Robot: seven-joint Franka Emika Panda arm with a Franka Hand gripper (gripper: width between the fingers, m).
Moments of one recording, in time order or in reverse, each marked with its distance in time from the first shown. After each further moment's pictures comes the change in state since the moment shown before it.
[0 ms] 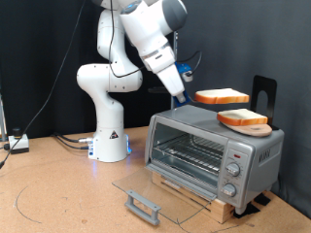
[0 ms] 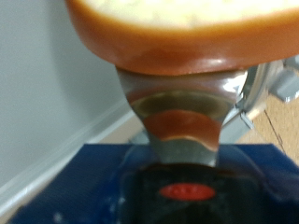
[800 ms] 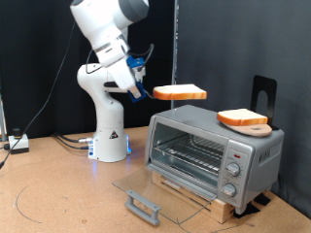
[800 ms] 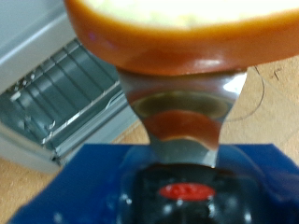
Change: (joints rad) arm -0.124 0.005 -0.228 0.049 -0.191 -0.164 -0.136
